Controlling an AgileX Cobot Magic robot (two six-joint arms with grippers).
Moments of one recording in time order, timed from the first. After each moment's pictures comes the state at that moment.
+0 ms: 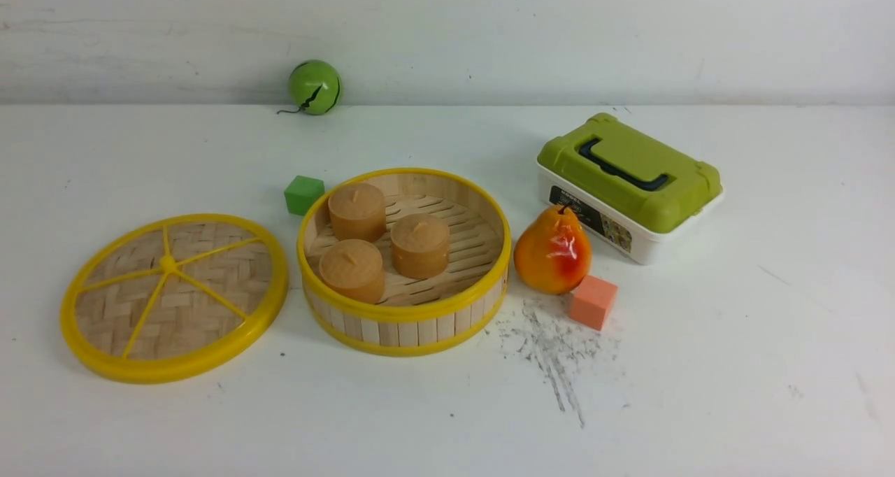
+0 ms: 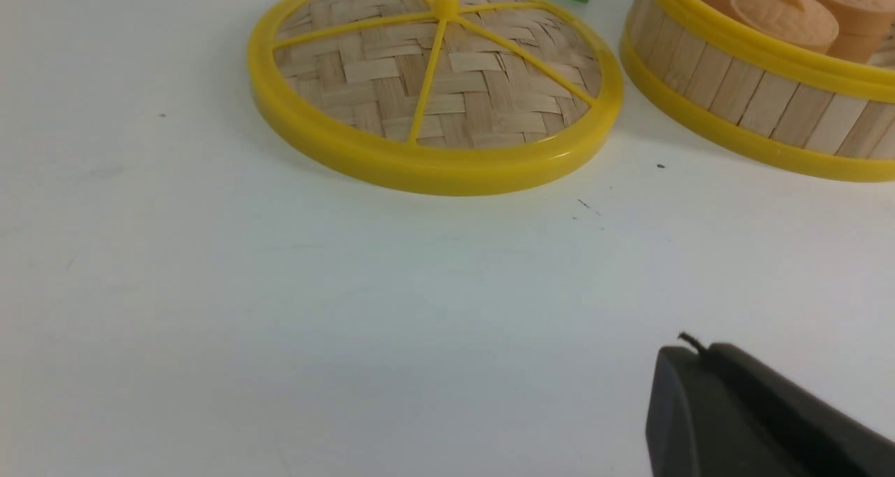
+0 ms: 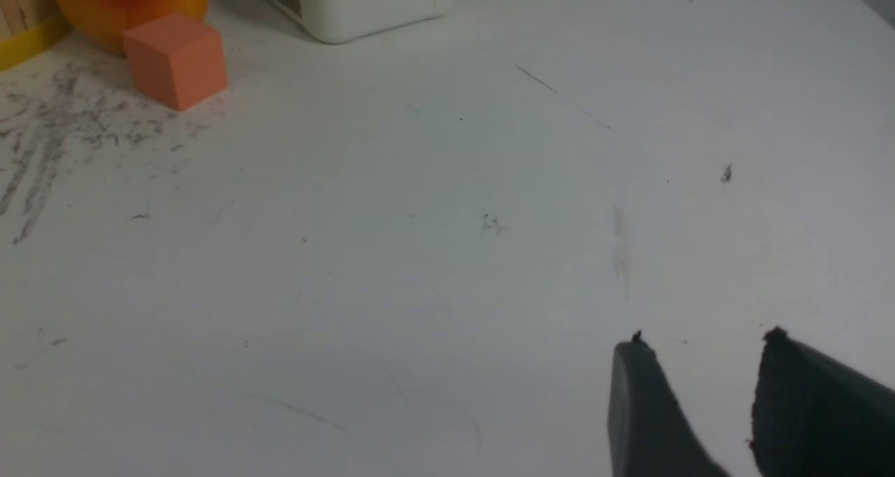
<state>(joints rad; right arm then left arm) -0.04 -0.02 0.02 -0.02 0.39 -0.03 -0.09 -0.01 0.03 0.00 0.37 -0.13</state>
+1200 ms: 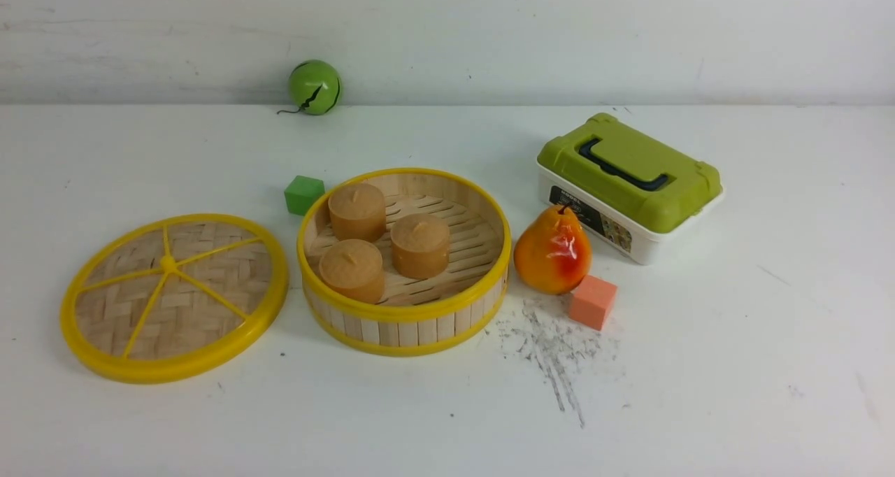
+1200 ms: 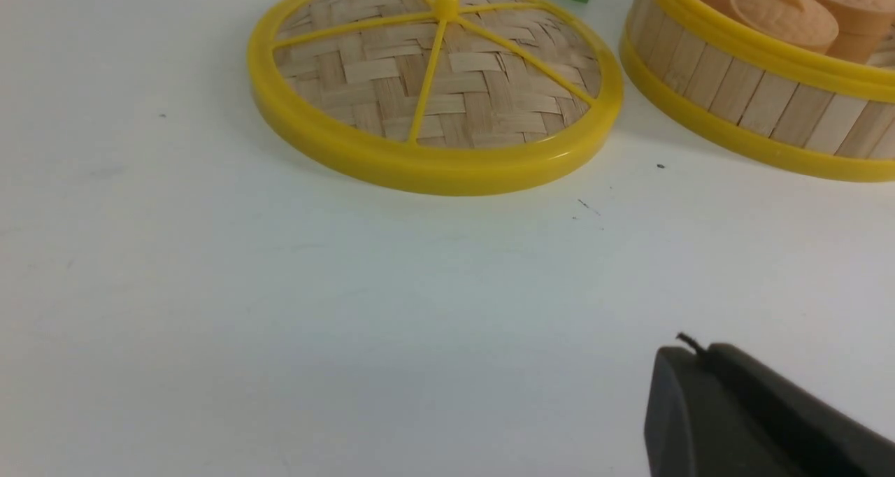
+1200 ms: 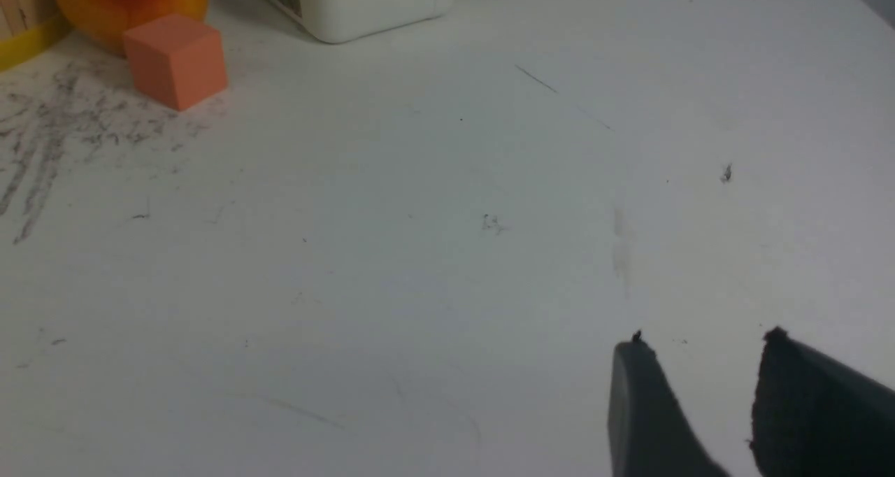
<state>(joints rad) -0.04 -0.02 0.02 -0.02 0.39 -0.03 -0.09 -0.01 0.03 0.00 0.37 -0.13</state>
